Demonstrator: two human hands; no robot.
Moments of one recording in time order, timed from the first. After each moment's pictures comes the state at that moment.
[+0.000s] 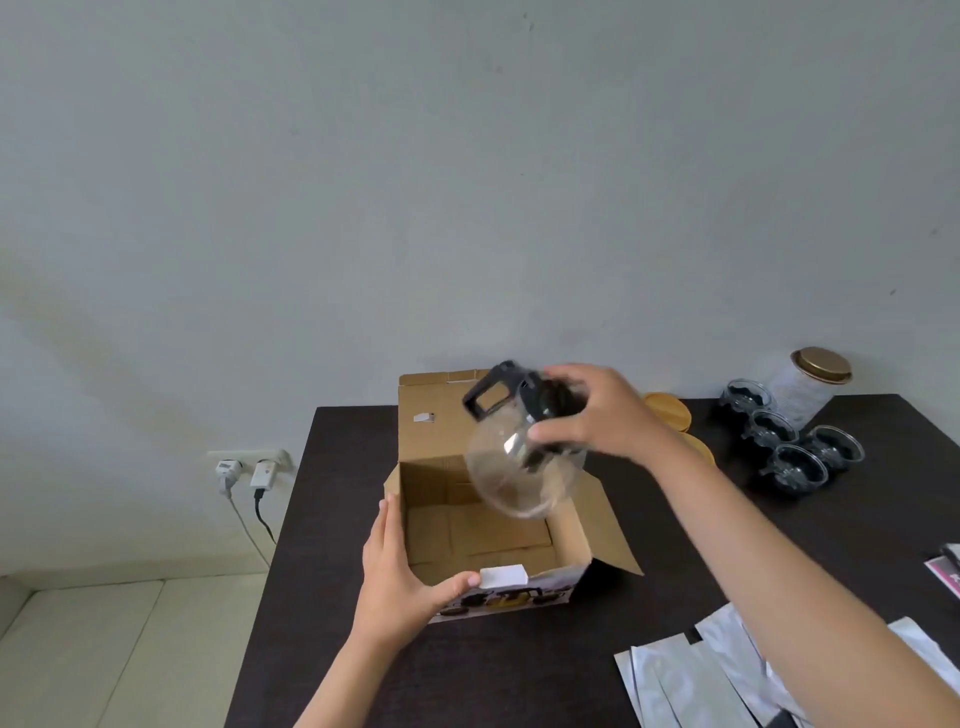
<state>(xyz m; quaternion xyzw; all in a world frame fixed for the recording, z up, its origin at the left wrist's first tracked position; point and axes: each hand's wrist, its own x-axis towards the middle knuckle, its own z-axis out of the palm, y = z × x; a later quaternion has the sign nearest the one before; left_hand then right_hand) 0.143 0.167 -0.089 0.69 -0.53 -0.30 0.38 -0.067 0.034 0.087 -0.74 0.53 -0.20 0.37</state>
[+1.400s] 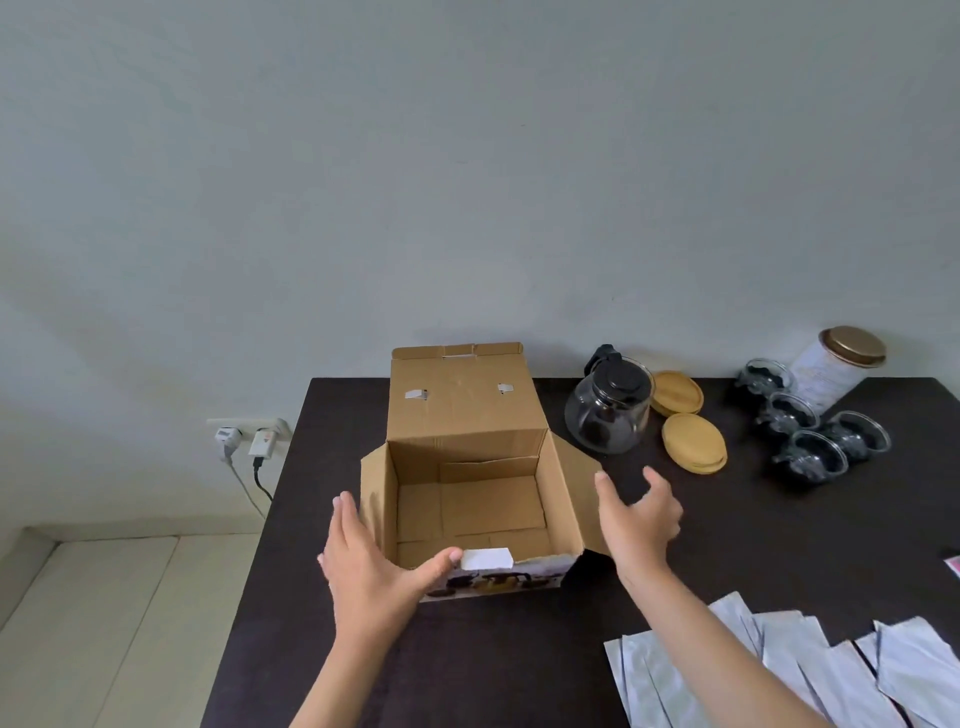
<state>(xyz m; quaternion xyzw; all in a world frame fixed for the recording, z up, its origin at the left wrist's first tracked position) 0.128 0.173 -0.092 0.80 -0.42 -0.23 0.36 -0.108 0.062 -0.079 -0.38 0.78 -0.38 0.32</state>
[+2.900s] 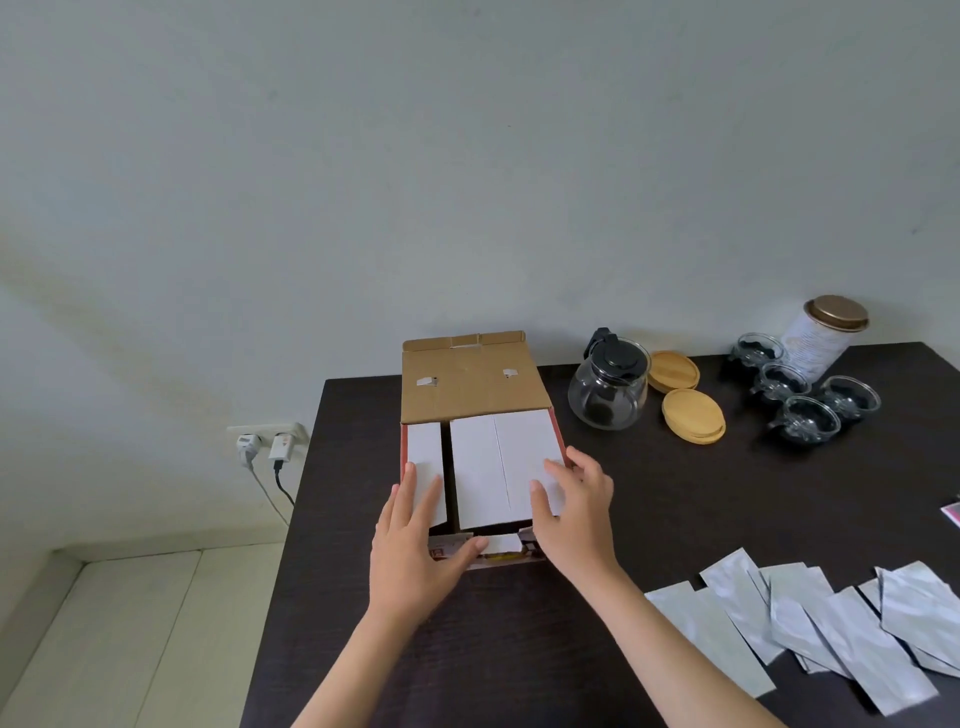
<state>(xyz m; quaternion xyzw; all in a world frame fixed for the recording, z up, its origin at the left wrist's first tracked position) 0.129 0.184 -0.097 0.74 -0.59 -0.18 0.27 -0.055 0.117 -0.092 -0.68 0.62 -0.34 0.21</state>
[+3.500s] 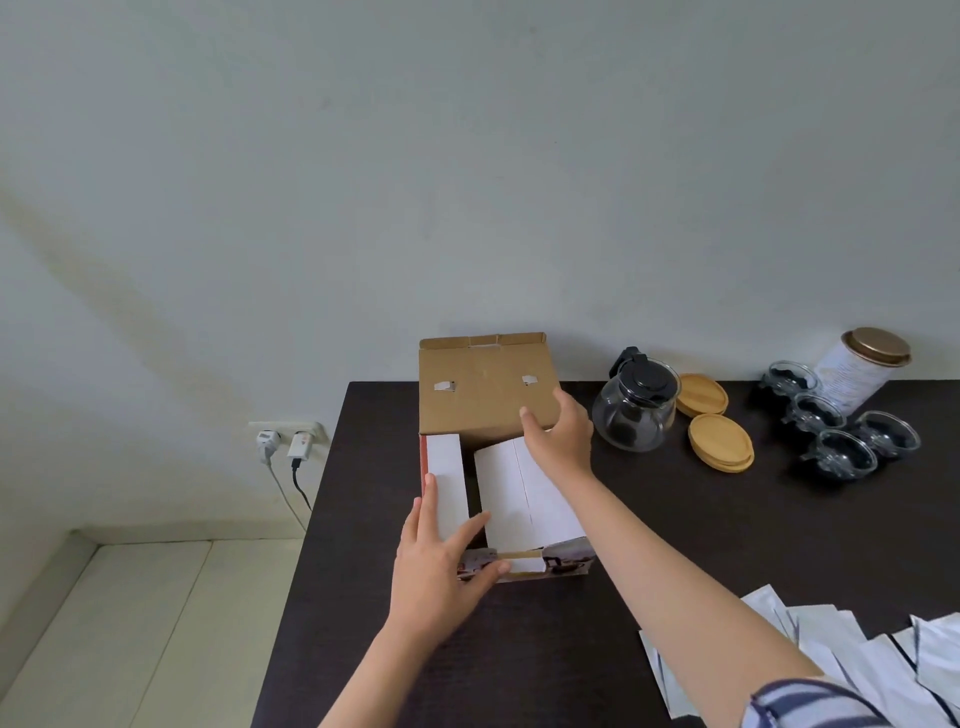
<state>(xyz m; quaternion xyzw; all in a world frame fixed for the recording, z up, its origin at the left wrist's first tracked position) 0.132 0.184 -0.106 0.72 -0.64 -0.13 0.21 -0.001 0.014 -0.066 -0.59 0.64 -0.36 0.35</state>
